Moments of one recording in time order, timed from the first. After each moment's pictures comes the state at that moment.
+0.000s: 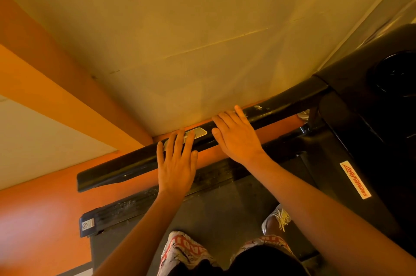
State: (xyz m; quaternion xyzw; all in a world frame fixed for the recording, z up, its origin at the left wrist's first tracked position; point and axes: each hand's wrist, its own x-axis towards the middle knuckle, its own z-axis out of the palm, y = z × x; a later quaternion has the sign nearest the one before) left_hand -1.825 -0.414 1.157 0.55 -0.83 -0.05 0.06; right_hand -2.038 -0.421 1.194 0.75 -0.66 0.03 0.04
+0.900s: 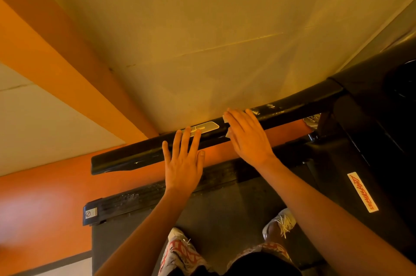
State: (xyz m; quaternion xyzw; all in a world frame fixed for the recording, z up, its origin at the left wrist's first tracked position) left_hand -1.809 -0.397 1.146 0.56 -0.82 -0.04 0.09; right_hand -2.037 -0.404 1.184 0.76 -0.63 0.14 0.06
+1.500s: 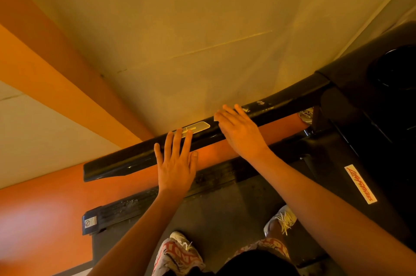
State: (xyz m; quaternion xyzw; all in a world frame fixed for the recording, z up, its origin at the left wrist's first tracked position) left_hand -1.808 -0.398 1.145 0.56 -0.82 -0.04 0.08; right_hand -2.046 -0.410 1.186 0.79 -0.60 0.13 0.10
